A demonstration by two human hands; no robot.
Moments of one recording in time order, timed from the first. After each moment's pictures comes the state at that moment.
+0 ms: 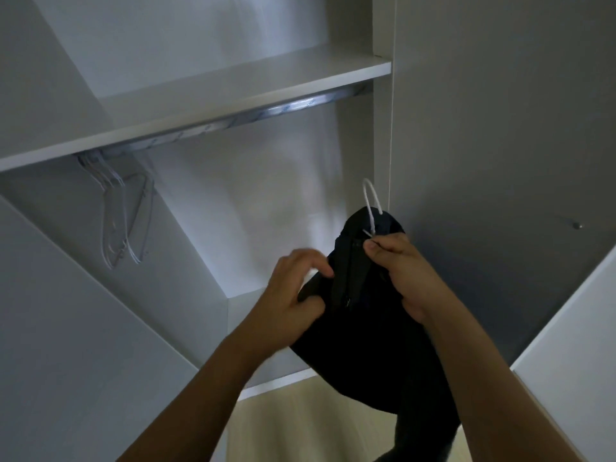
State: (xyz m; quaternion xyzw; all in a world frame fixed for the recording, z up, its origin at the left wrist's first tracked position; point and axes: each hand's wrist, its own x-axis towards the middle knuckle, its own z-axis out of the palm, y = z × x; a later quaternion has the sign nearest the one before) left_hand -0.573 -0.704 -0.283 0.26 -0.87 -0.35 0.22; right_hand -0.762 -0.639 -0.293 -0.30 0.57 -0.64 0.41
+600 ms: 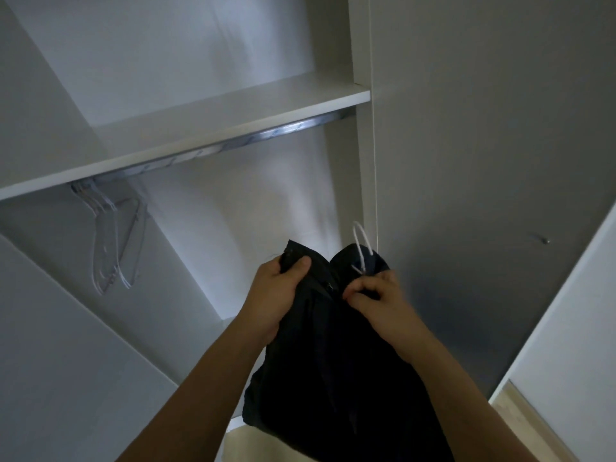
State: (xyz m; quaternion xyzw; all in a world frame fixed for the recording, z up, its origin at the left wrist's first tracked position) left_hand -0.609 -0.716 -0.255 0.41 -0.61 -0.60 0.32; right_hand -0.753 -0.623 -0.315 -0.39 0.68 -0.53 0.32
